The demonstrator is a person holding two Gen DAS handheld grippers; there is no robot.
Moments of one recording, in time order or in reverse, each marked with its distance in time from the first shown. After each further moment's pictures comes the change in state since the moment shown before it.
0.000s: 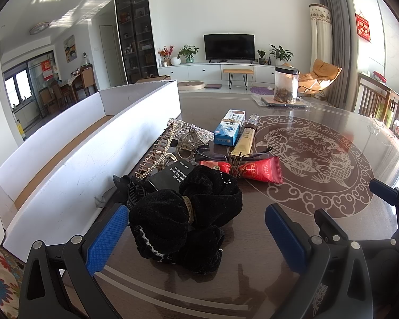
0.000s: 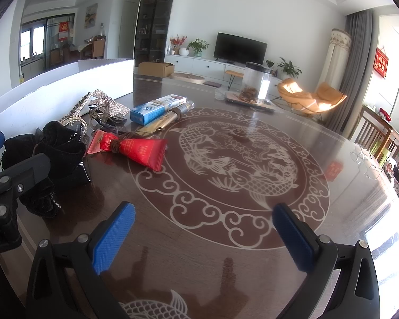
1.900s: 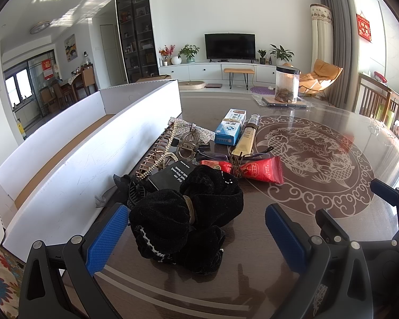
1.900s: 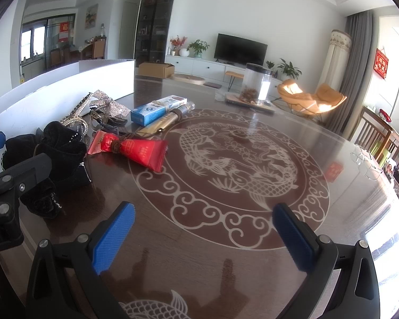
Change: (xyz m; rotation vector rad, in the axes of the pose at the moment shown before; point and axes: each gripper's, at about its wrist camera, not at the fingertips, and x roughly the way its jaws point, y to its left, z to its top) left arm 0.001 0.002 -0.001 -0.004 0.001 -0.002; right arm -0.002 0.000 0.000 0.003 -0.009 0.000
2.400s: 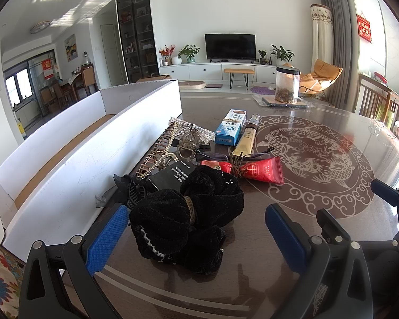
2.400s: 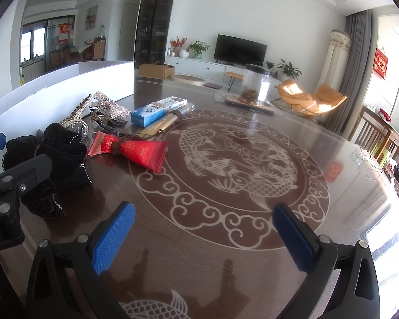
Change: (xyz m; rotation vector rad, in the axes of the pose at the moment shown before) left arm 0.000 0.000 0.000 -0.001 0.000 0.000; right arm -0.001 -0.001 0.001 0.002 -0.004 0.002
